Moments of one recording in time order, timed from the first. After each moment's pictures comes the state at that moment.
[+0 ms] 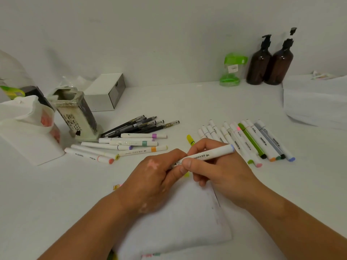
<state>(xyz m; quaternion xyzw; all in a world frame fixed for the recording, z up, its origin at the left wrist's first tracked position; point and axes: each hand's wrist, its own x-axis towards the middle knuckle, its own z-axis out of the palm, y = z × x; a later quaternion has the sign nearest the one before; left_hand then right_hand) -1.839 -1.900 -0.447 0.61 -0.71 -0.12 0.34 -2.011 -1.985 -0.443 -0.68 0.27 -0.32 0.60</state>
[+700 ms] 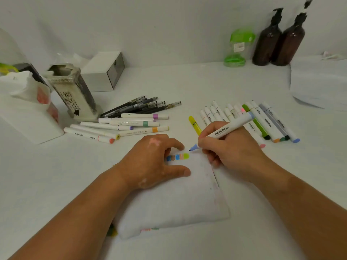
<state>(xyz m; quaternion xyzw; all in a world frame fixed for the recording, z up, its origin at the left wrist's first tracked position) -1.826 -1.903 -0.456 0.68 -0.69 -0.12 0.19 -2.017 -2.000 -0.451 -0.70 0.38 -0.28 0.53</state>
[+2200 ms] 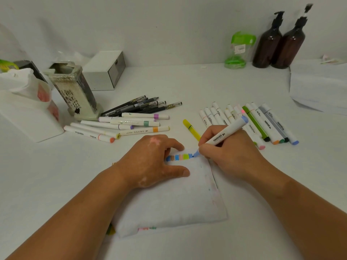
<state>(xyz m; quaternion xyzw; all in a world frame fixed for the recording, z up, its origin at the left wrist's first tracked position) -1.823 -1.906 -0.457 0.70 -0.68 -0.13 0.15 -2.017 -1.999 -0.452 -0.79 0.39 -0.27 0.39</state>
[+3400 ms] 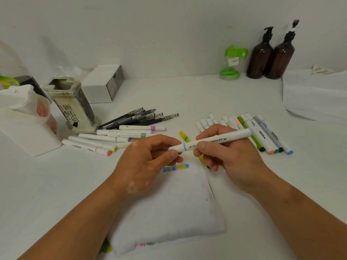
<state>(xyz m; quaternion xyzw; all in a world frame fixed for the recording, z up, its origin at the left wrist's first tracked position) -1.826 -1.905 -0.453 0.60 -0.54 -0.32 0.49 -2.022 -2.003 -0.445 -0.66 0.24 -0.36 0.62</state>
